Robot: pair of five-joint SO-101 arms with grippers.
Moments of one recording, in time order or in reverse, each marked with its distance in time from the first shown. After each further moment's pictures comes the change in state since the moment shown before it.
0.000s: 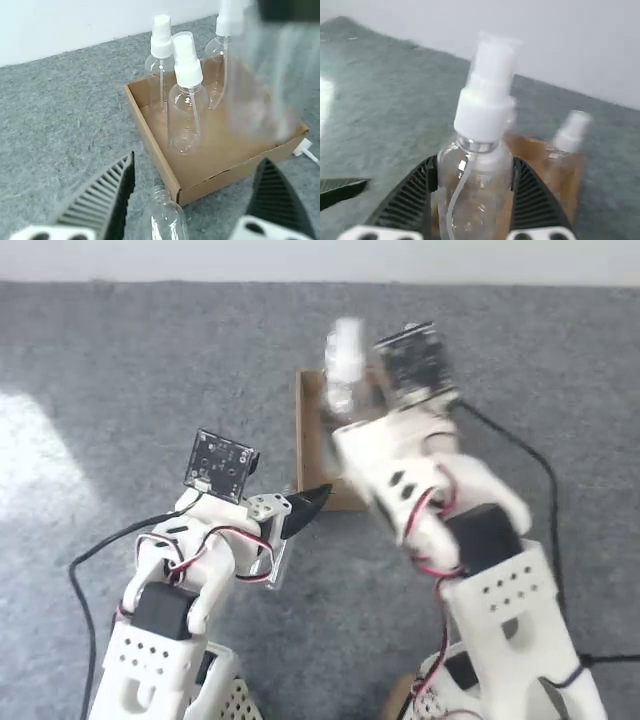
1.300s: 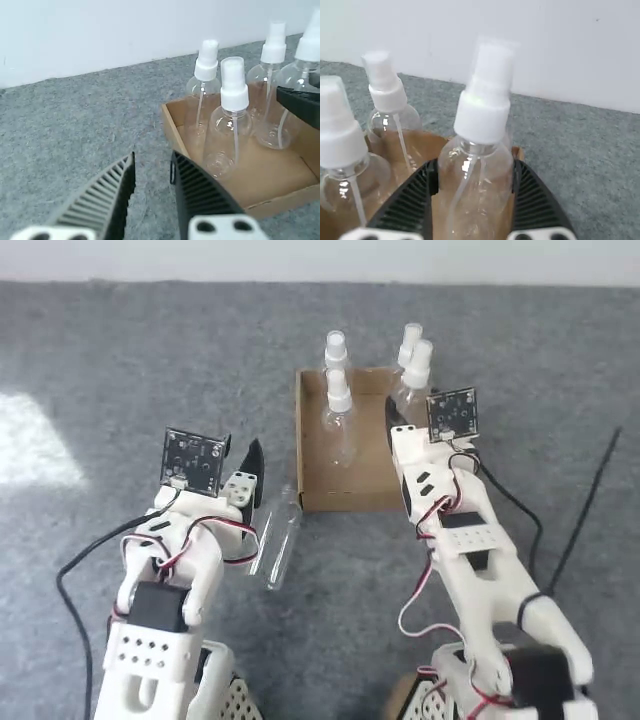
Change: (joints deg) left arm -7.2 0.1 3.4 -9.1 -0.4; right arm 14.7 23.4 40.4 -74.9 5.1
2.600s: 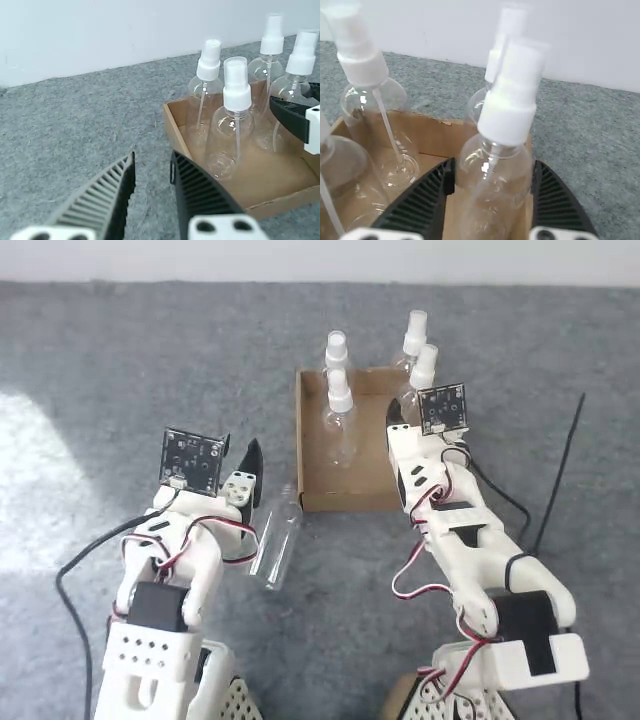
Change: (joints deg) left arm -0.4 0.0 0.0 0.0 0.0; right arm 0.4 16.0 -6.0 -6.5 0.2
